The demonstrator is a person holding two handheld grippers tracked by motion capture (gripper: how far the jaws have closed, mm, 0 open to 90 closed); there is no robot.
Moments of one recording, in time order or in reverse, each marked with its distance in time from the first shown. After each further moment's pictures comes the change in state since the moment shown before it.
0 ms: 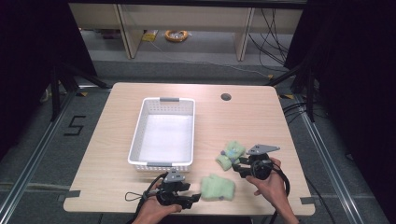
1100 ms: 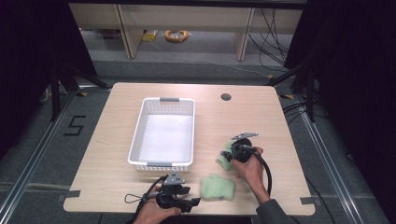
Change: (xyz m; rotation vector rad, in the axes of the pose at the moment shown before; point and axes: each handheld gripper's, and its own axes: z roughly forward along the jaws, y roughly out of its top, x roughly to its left) left arm -0.002 -0.007 0.001 0.026 -0.026 0.004; right arm -0.013 0.028 0.071 0.101 -0.145 0.131
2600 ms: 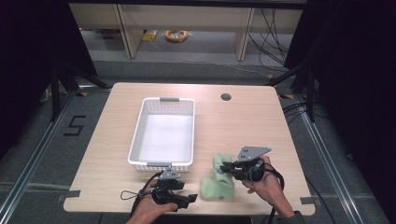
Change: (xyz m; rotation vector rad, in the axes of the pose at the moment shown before) left arm 0.013 0.006 -0.008 -0.004 0.022 -0.041; right arm 0.027 -0.027 -0.077 -0.194 0.363 -0.440
